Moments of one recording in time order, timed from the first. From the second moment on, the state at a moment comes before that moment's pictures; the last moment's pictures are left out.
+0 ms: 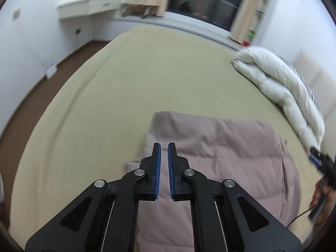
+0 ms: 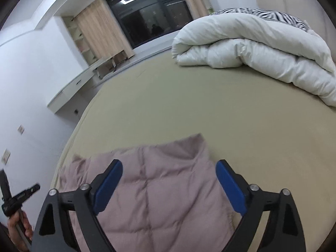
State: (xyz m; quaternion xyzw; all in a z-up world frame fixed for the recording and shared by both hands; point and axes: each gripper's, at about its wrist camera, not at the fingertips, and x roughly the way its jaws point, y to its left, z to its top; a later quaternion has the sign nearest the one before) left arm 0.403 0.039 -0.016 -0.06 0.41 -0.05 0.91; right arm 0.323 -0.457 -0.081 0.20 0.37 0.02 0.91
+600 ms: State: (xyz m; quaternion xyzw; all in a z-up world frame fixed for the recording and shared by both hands) left arm 0.471 -0.099 -0.121 0.09 0.44 -0.05 0.89; right arm 0.429 -0.307 -0.148 0.07 0.49 0.09 0.86
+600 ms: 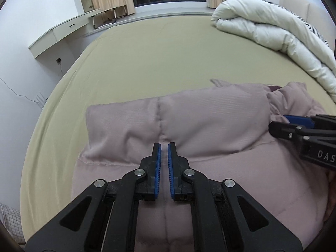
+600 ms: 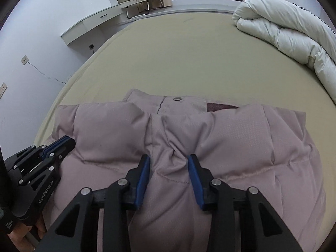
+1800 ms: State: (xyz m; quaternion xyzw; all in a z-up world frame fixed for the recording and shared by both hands) left arm 0.524 -0.074 -0.205 0.08 0.45 -0.03 0.89; right arm 0.463 -0.301 -0.170 0.09 0.46 0.09 0.88
